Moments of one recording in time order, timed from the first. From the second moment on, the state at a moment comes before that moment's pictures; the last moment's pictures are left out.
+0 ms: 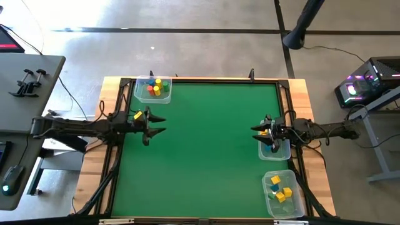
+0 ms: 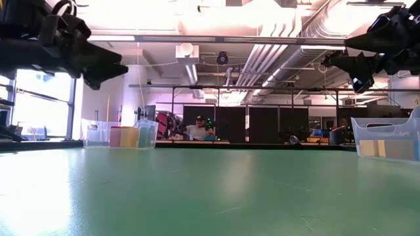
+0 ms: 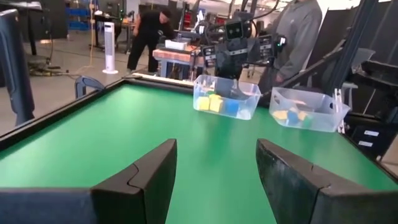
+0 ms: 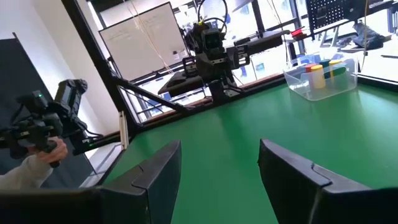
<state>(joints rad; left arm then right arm) 0.13 0.53 0.01 0.49 0.02 -0.13 0.12 0.02 0.01 0.03 0.11 0.34</state>
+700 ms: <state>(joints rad) 0.12 0.00 0.01 0.02 0.07 -0.02 0.12 0.02 0.01 0.03 0.11 0.31</state>
